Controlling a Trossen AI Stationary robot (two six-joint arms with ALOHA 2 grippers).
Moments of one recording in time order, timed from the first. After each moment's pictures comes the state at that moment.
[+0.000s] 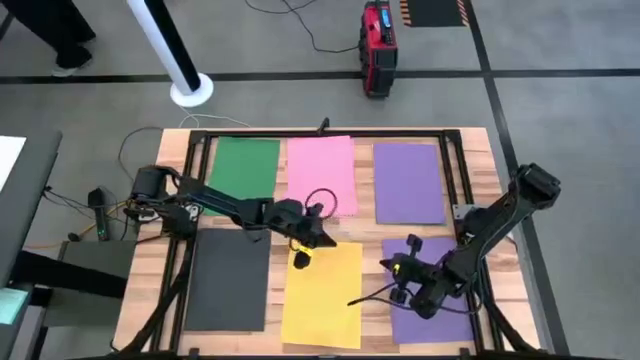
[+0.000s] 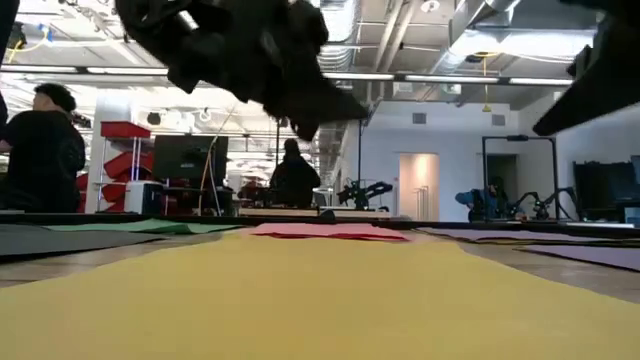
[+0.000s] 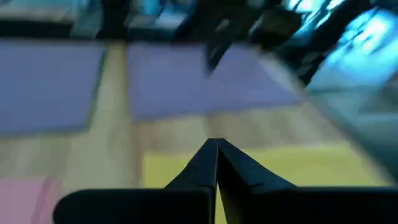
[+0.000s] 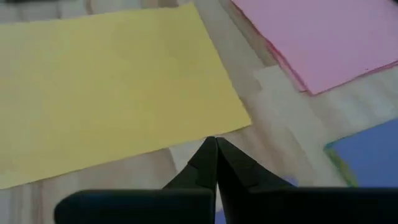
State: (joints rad) left arm -0.06 1.72 0.81 0.60 0.24 -0.07; right arm 0.78 1.44 0.72 -0.33 0.83 0.91
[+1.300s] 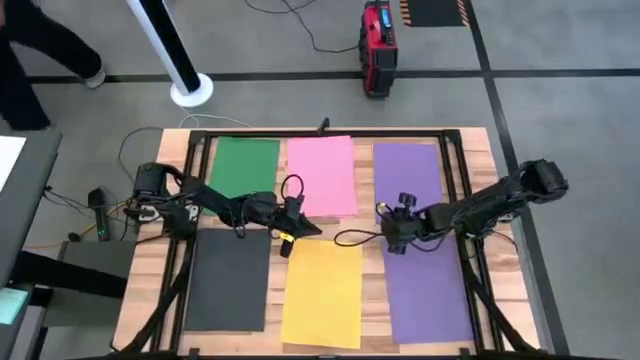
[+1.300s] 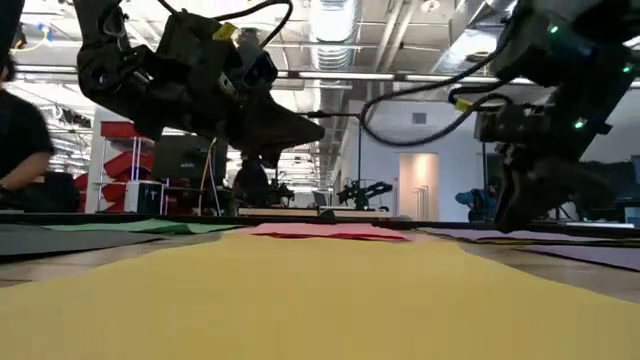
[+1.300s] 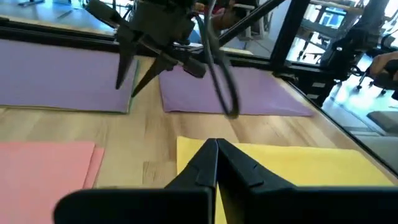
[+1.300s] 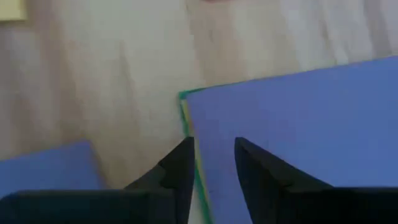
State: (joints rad) left arm 0.04 1.72 0.53 0.98 0.25 -0.12; right arm 0.20 1.42 0.57 -0.41 0.52 0.29
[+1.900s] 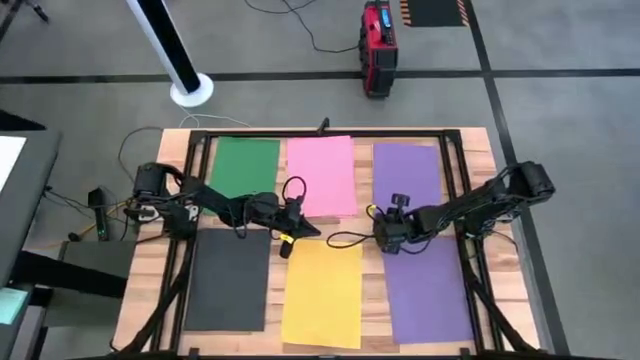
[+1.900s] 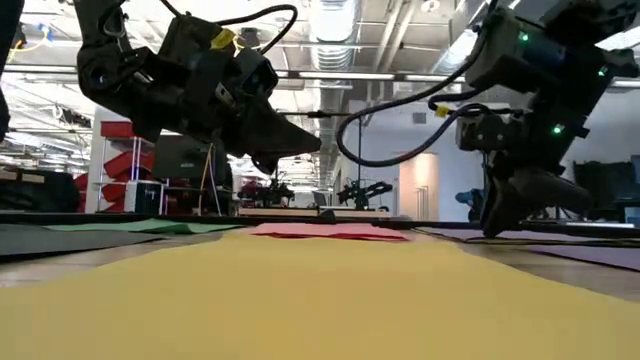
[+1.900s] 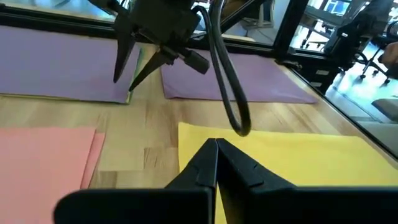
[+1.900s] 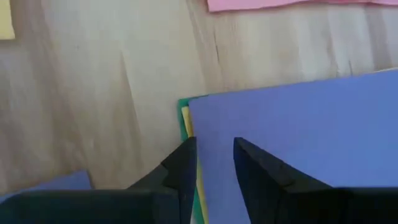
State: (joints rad) left arm 0.04 1.72 0.53 0.92 0.25 -0.11; right arm 0.21 1.51 0.65 -0.45 0.52 0.29
